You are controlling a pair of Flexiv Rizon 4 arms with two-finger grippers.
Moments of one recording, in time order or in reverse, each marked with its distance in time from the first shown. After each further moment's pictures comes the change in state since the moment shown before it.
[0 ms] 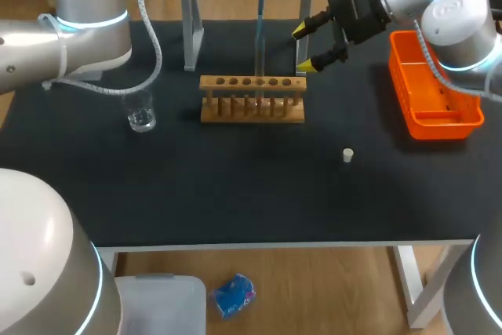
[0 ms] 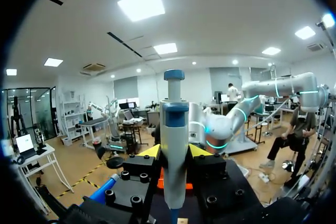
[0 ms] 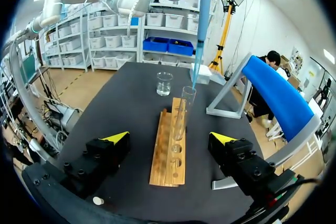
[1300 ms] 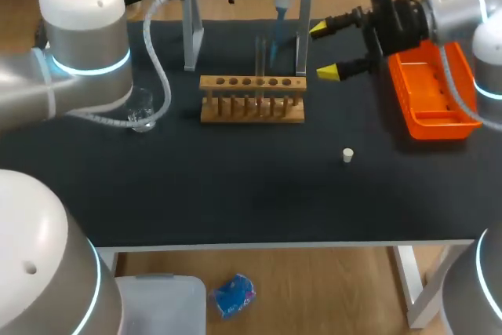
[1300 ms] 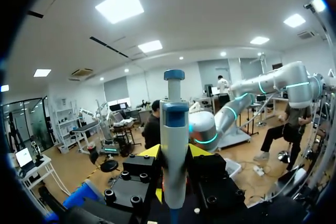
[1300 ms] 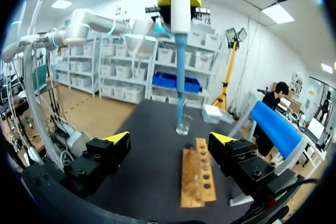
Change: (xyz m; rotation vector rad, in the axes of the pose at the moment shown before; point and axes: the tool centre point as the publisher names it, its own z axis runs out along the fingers) left arm 0.128 -0.021 0.015 -0.035 0.058 0.080; right arm 0.092 0.060 -0.059 -0.326 0.020 -0.051
